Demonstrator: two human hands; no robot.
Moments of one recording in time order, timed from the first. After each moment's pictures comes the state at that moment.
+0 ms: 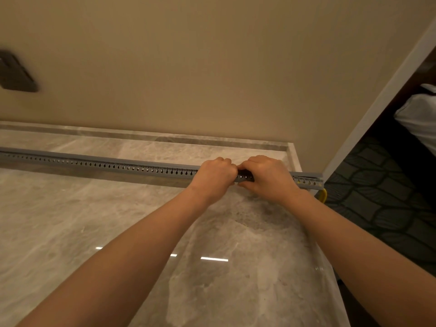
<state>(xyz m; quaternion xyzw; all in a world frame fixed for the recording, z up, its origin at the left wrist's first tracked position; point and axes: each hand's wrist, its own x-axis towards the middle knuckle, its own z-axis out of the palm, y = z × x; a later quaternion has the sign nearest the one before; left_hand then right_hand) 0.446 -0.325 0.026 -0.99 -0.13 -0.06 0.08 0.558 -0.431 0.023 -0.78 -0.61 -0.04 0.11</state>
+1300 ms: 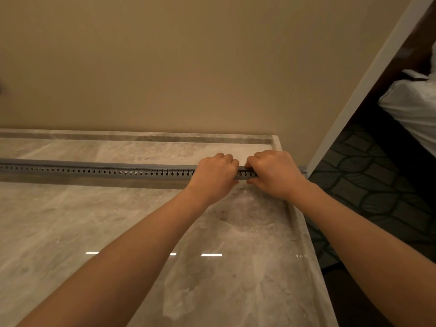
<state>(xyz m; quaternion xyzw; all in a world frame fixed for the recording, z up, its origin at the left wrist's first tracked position) 0.471 -0.346 0.018 -0.99 -0.09 -0.11 0.06 0.582 -0.460 0.035 -0.79 -0.60 -0.10 -0.01</state>
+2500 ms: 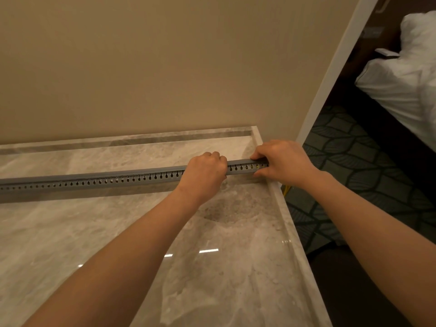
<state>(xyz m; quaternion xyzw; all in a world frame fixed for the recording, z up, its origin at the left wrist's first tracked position) 0.486 -0.358 0.013 -0.99 -0.08 -0.09 0.10 0.623 -0.503 0.028 -0.84 -0.53 -0.04 0.08</state>
